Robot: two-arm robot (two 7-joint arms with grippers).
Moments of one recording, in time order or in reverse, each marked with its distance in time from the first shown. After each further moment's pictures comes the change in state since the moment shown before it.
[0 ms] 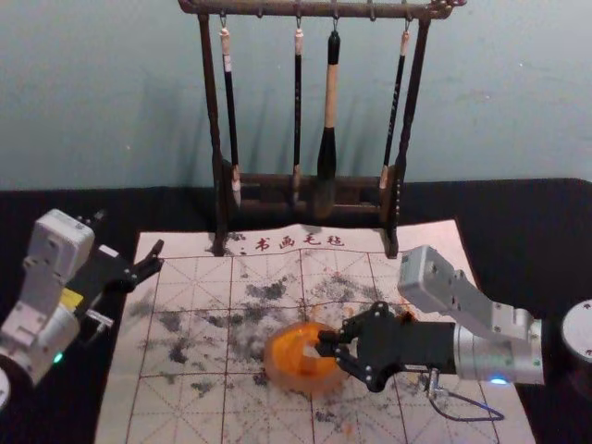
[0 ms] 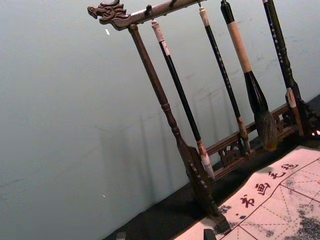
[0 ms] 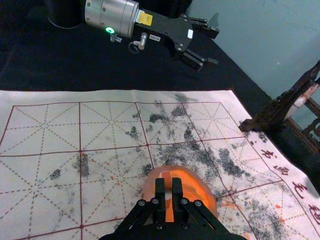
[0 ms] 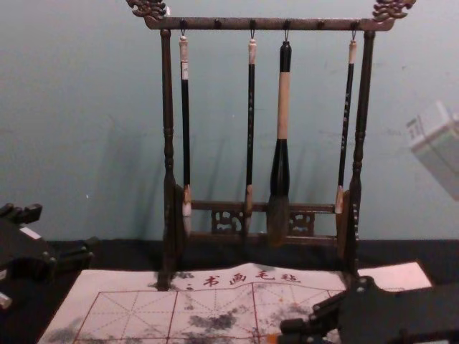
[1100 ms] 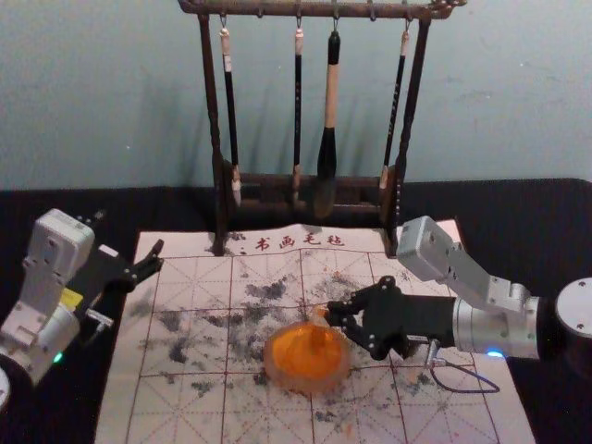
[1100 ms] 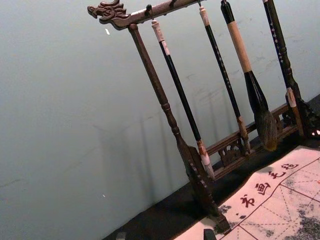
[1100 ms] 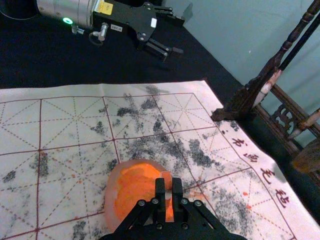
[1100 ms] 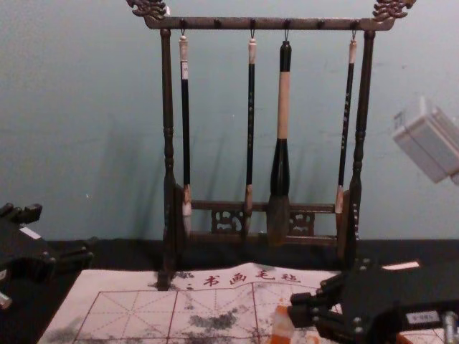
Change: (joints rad) left arm 0.000 0.000 0.000 0.000 0.000 0.000 0.000; right arm 0.059 -0.044 0.010 0.098 -0.013 0.015 -0.025
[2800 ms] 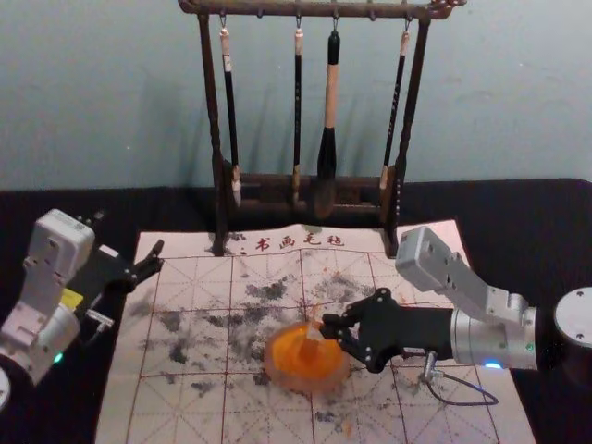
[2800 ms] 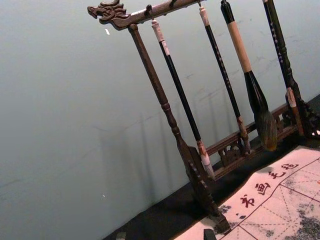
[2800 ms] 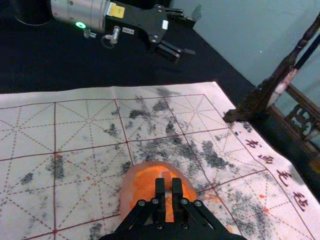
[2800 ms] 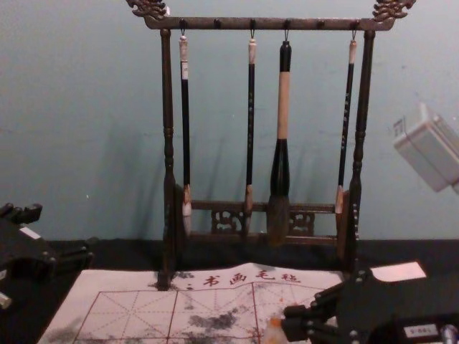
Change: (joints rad) left arm 0.000 0.000 0.000 0.000 0.000 0.000 0.000; right arm -0.015 0.007 -0.013 -0.016 0.027 0.004 0.008
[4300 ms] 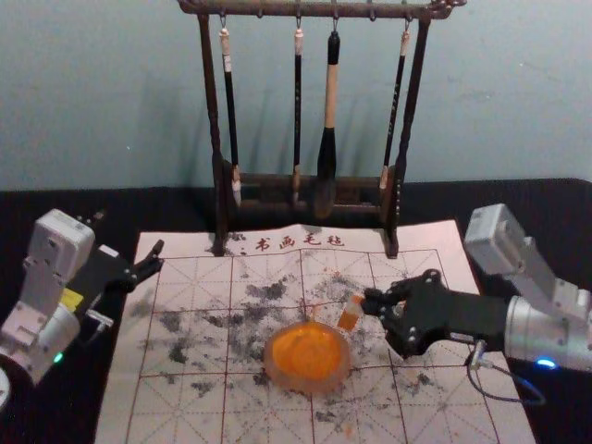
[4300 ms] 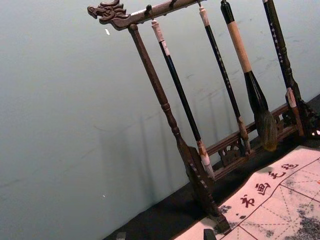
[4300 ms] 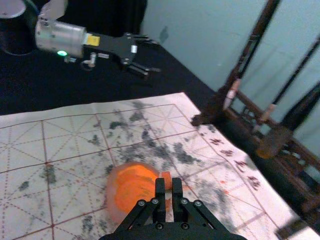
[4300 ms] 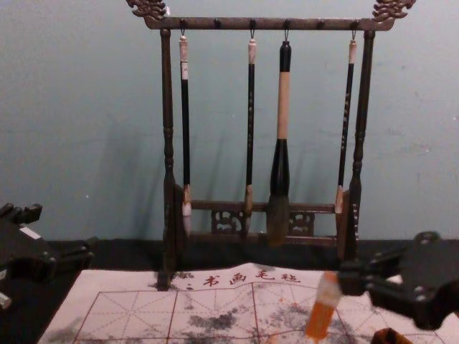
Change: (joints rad) left arm 0.000 0.000 0.000 0.000 0.000 0.000 0.000; right arm -0.122 0.108 0.129 -0.151 0.099 0.007 -0.061
